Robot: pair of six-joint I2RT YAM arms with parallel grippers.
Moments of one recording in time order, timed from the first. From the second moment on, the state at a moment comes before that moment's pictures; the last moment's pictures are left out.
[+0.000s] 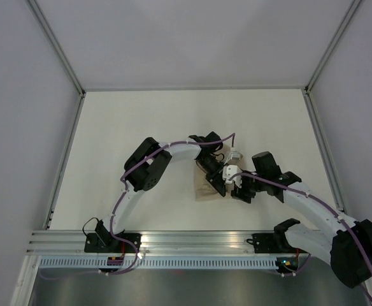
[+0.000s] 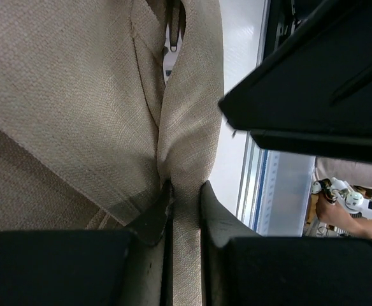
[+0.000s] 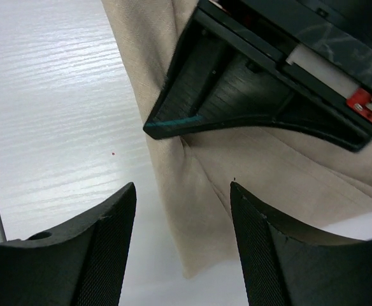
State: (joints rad) left arm -0.82 2.34 1.65 -0.65 1.05 0.15; right arm 0.40 1.01 0.53 -0.49 -0.57 -0.85
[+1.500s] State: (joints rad) left arm -0.77 2.10 1.45 -0.39 0.79 -0.10; right arm 0.54 1.29 0.52 -0.25 -0.48 -0.81
